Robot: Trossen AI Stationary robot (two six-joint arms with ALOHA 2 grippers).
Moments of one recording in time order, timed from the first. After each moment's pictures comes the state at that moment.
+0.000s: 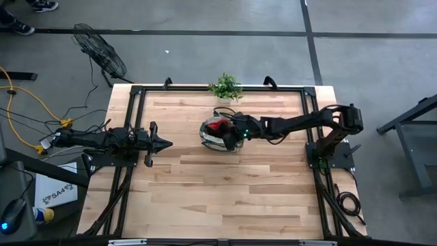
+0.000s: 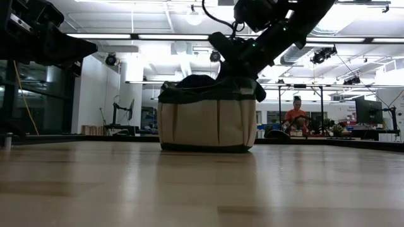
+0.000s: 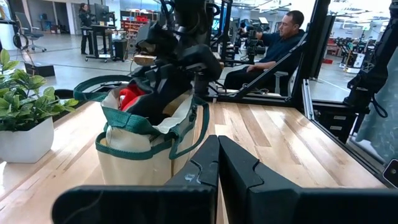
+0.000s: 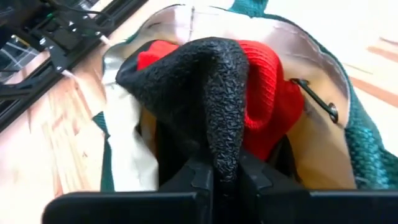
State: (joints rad) left arm -0.14 0.01 0.02 0.01 -0.17 -0.08; right arm -0.09 1.65 0.94 0.09 0.17 0.67
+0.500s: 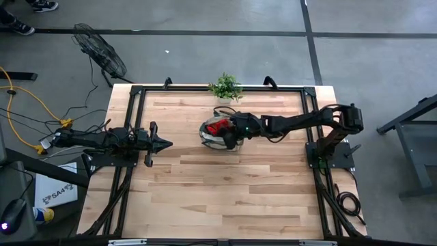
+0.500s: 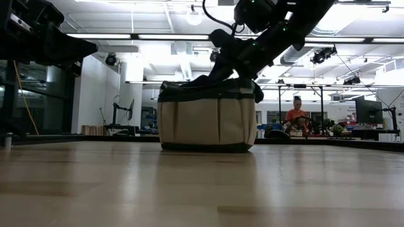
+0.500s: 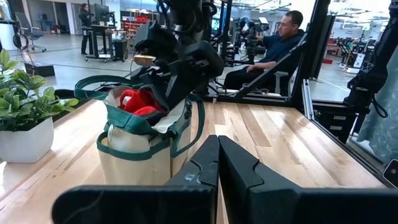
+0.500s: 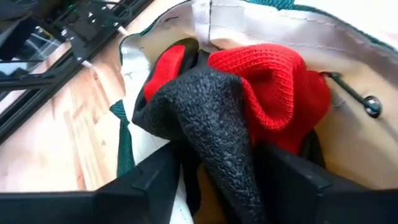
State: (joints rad) left arm -0.14 0.01 0.02 0.01 -0.17 -0.08; right arm -0.12 1.65 0.94 0.10 0.07 0.66
